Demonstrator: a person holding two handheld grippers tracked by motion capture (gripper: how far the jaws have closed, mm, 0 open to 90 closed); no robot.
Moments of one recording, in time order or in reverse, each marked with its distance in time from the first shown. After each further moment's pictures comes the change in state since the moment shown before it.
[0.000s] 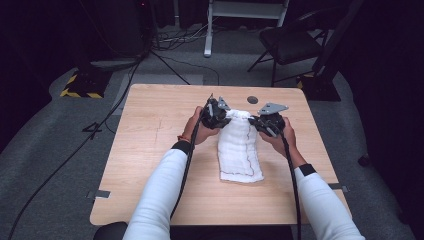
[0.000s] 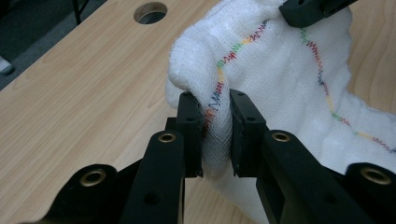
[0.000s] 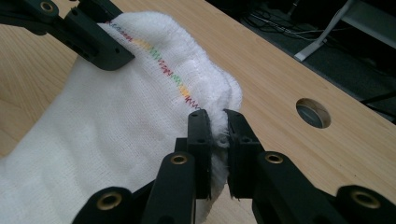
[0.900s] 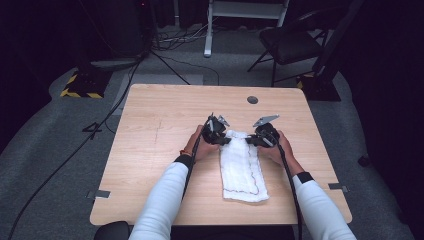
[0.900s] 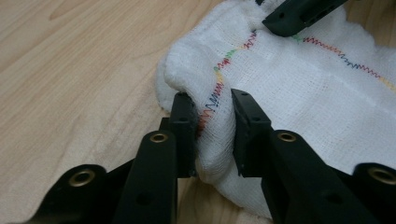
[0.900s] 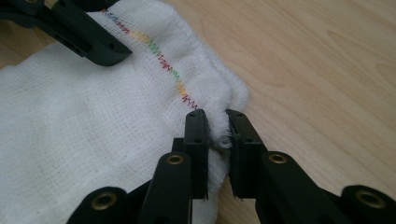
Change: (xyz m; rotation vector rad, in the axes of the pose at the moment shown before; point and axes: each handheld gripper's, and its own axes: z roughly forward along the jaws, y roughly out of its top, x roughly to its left) left arm -0.013 -0.046 0.050 0.112 -0.119 -0.112; right arm 0.008 -0.047 0.040 0.227 0.155 0.079
